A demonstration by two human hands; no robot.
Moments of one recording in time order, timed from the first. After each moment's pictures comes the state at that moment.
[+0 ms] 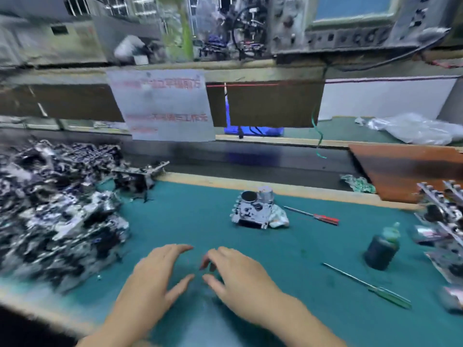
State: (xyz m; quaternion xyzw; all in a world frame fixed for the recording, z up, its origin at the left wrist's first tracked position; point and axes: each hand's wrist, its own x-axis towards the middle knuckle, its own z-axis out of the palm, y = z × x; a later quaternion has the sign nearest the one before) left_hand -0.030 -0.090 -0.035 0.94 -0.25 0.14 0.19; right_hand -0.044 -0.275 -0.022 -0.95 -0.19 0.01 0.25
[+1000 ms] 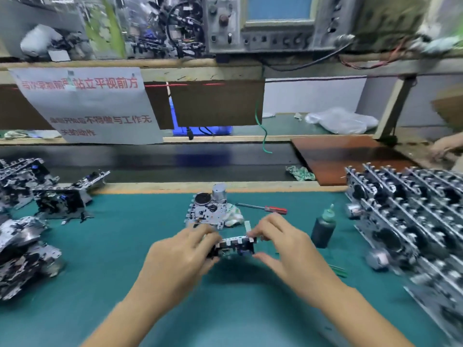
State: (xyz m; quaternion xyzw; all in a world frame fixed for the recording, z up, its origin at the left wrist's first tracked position) left_hand -0.007 -0.191 -0.002 0.80 -0.49 0.35 0.09; right_hand -0.084 -0.397 -0.009 -0.94 -0.10 -0.23 0.24
